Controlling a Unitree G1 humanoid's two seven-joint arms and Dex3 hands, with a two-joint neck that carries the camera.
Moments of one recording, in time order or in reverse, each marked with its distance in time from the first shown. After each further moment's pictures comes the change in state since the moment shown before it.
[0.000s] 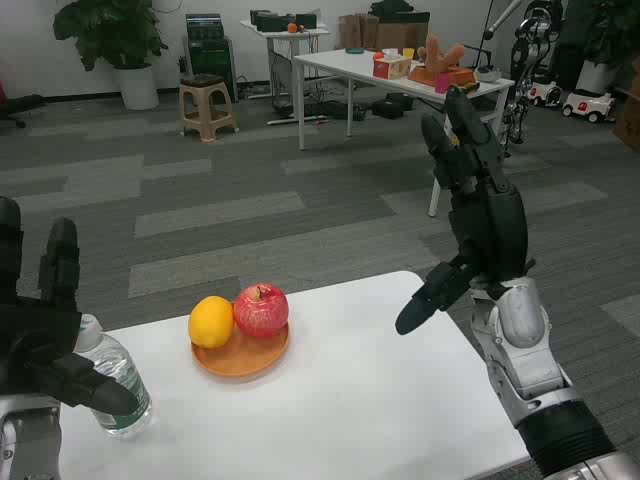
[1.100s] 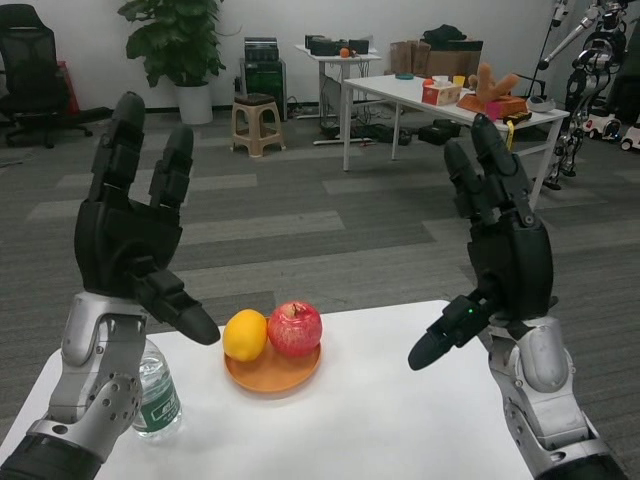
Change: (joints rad) left arm -0.285 -0.012 -0.094 0.006 -0.007 -0.008 -0.045; right arm -0.040 0.032 0.083 -0.017 0.005 -0.002 -0.009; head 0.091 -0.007
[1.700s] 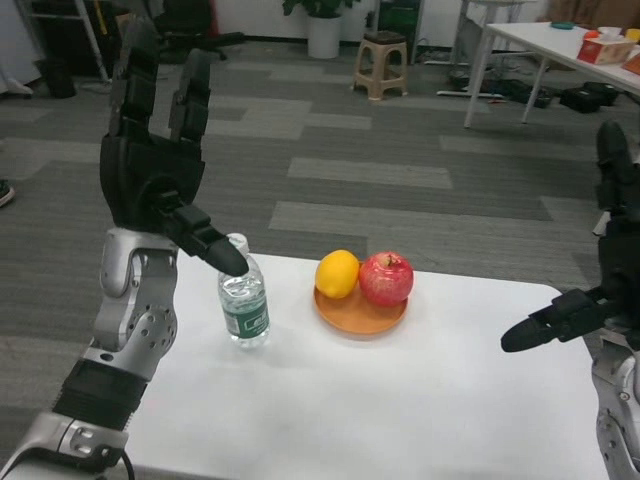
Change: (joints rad) left arm 0.221 0.009 0.282 -0.245 0.101 0.069 0.046; right arm -0.008 -0.003 0.003 0.067 0.004 -0.001 0.000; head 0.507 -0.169
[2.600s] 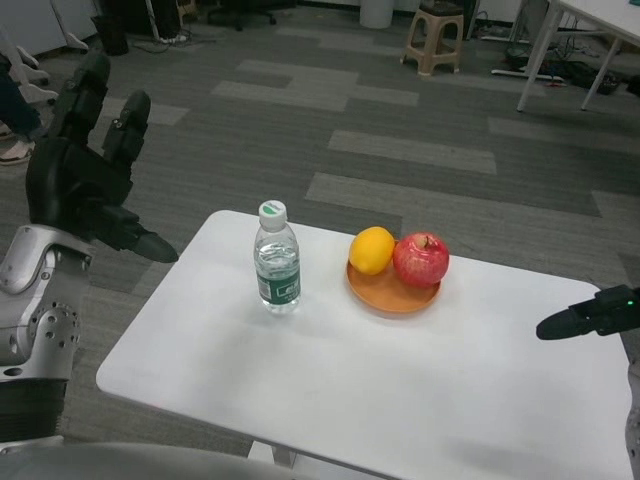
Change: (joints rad) left arm 0.319 0.039 0.472 -0.243 0.085 0.492 -0.078; right arm -0.048 0.001 0.006 0.100 0.000 -0.002 0.000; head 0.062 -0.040
